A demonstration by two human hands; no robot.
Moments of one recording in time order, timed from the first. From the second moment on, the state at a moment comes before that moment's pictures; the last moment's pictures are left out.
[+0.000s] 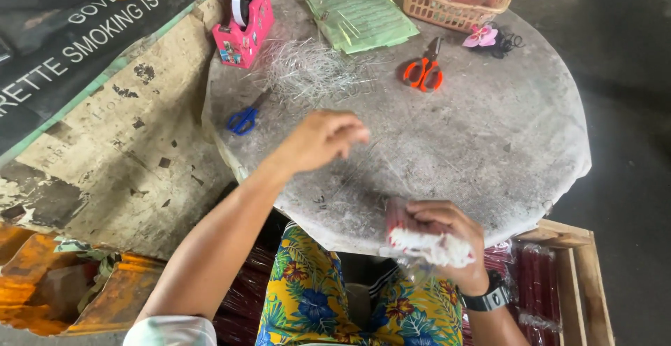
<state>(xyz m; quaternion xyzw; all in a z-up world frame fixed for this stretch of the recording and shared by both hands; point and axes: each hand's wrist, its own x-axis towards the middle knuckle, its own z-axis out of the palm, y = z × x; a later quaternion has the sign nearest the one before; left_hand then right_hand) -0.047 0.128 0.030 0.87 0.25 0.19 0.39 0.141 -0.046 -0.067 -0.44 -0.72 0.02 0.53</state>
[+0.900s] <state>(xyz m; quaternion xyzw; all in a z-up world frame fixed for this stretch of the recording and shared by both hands) 0.009 0.085 0.044 0.87 0.10 0.41 0.26 0.158 -0.030 -0.012 -0.46 -0.53 0.19 0.69</state>
